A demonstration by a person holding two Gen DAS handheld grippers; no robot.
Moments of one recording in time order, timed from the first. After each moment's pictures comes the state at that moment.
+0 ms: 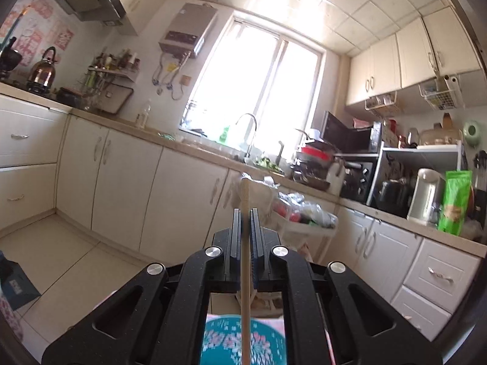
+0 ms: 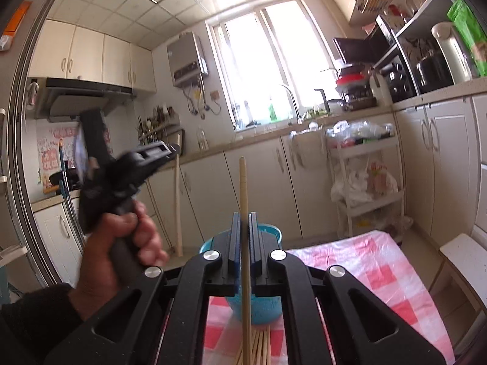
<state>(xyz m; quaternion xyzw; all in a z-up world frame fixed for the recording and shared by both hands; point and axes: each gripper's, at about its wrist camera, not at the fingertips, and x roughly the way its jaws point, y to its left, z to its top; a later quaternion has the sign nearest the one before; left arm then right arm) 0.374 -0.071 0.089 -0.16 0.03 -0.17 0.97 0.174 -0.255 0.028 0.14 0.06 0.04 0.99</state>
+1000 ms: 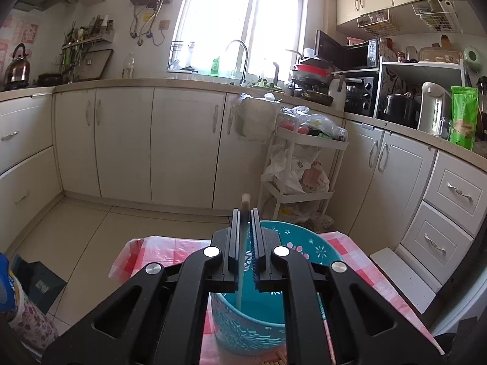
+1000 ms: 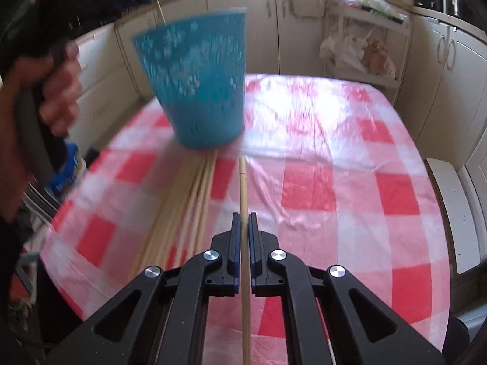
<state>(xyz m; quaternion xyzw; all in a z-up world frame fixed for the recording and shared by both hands) 0.382 -0.085 -0.006 -0.04 0.18 -0.19 0.96 0.216 -0.253 -0.120 0.04 0.44 0.02 0.90</state>
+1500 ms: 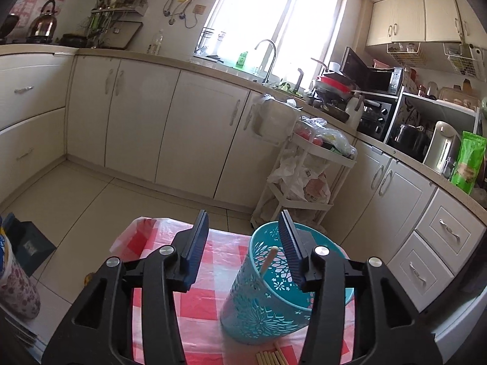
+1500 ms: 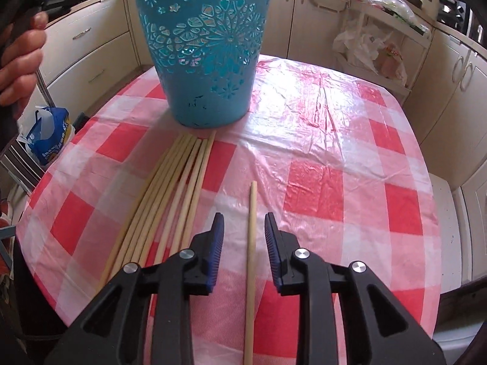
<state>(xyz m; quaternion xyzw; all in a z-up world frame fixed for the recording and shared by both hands) 0.384 -0.027 -0.006 -0.13 0.21 -0.17 0.95 0.244 -0.245 -0.130 -0.03 0.48 0.03 0.88</state>
